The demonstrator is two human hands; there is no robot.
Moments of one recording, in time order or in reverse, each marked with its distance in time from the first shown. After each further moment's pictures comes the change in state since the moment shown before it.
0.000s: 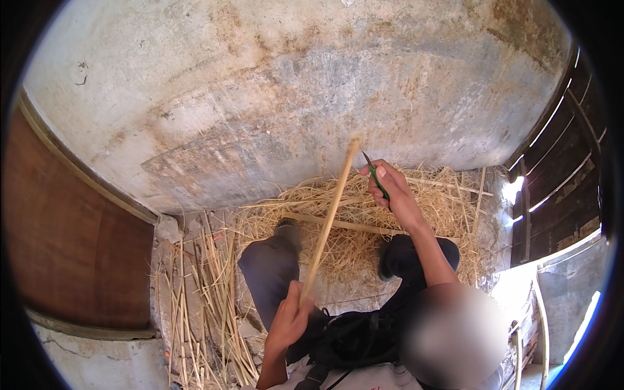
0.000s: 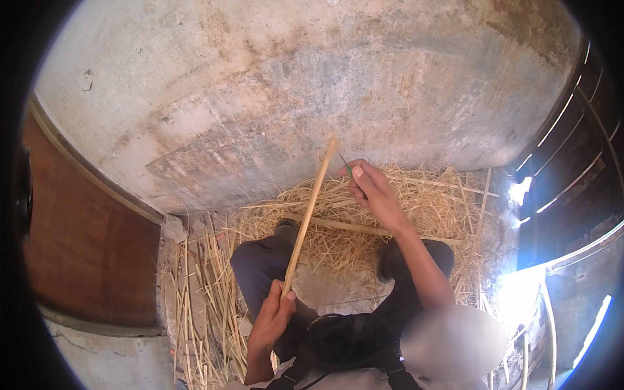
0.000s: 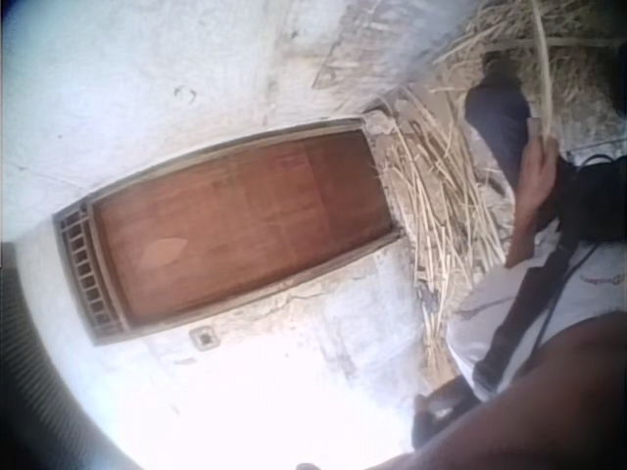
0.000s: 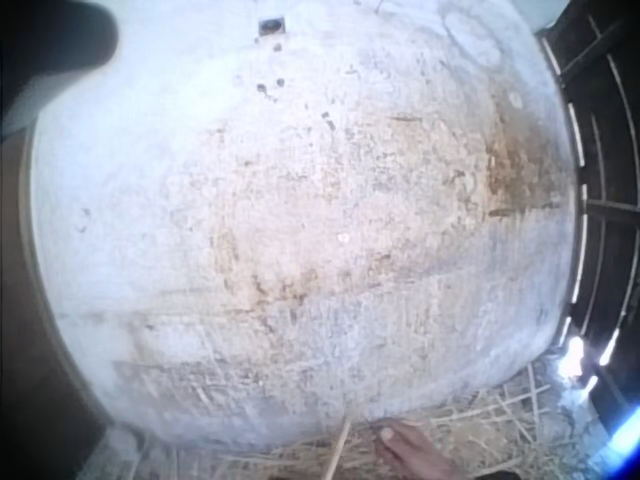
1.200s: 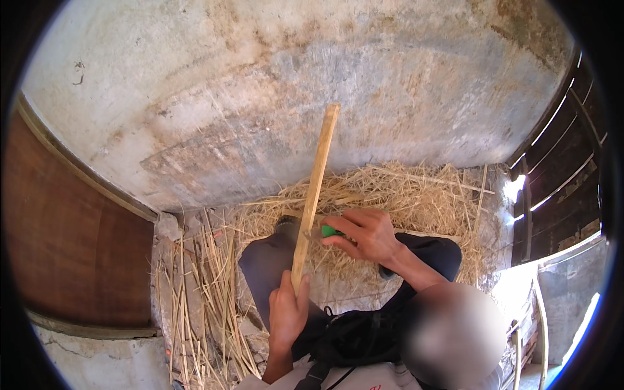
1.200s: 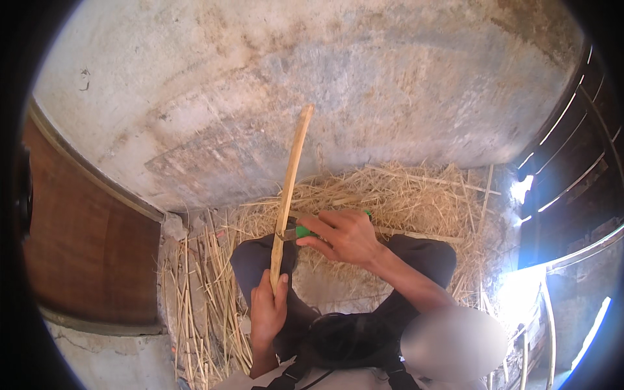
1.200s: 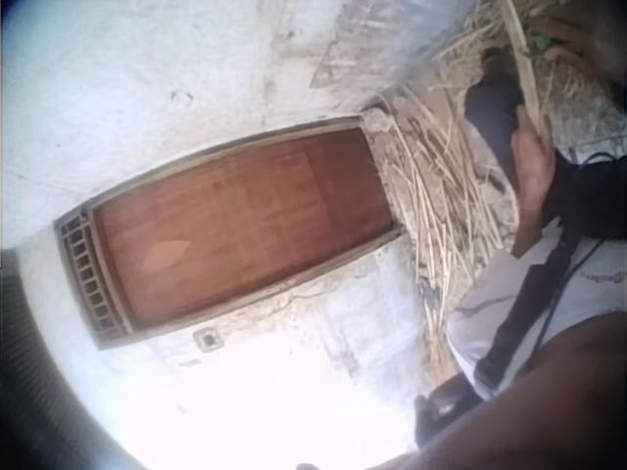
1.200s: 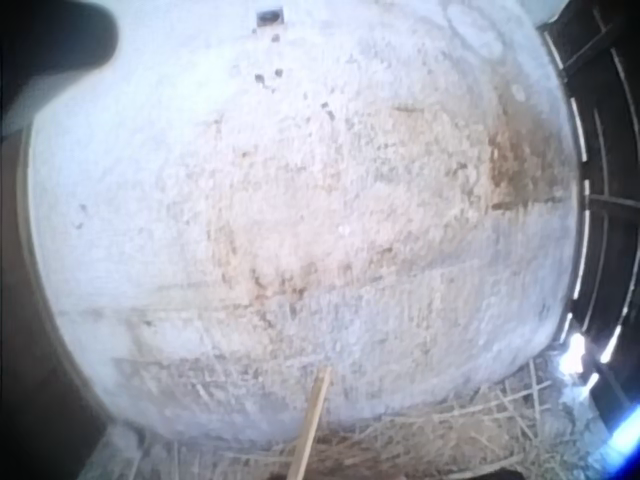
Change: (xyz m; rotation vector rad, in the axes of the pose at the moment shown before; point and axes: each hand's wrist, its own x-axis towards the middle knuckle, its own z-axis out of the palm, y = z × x) left_hand 0.019 0.047 0.004 0.305 0.282 0.042; right_hand -0.029 0.025 0.055 -0.880 -0.006 -0.826
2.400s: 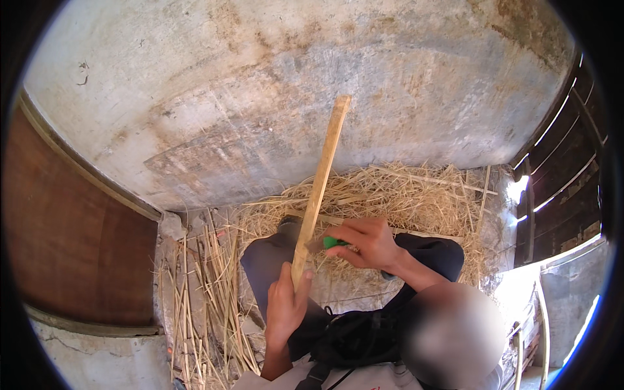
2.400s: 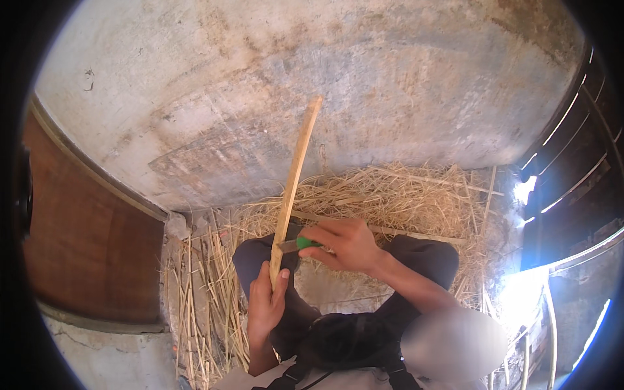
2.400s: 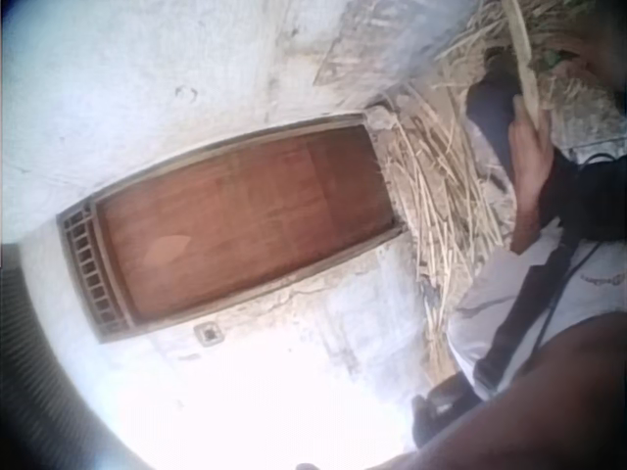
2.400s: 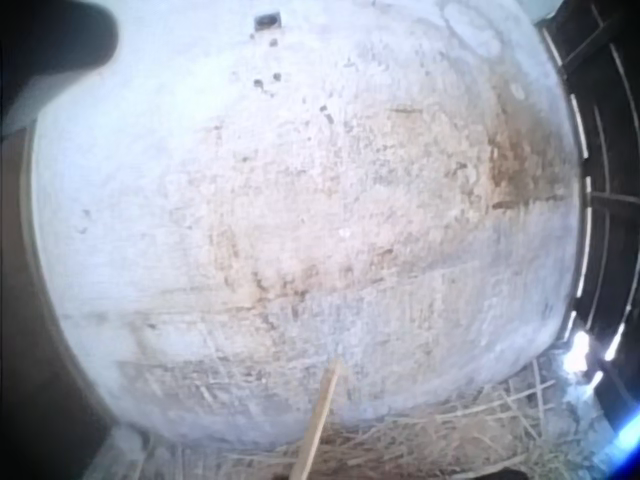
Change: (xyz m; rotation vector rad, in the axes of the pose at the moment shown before) left_hand 0.009 0.003 -0.005 -0.011 -0.011 0.066; right_hand -0.007 -0.010 -0.007 0.207 -0.043 0.030
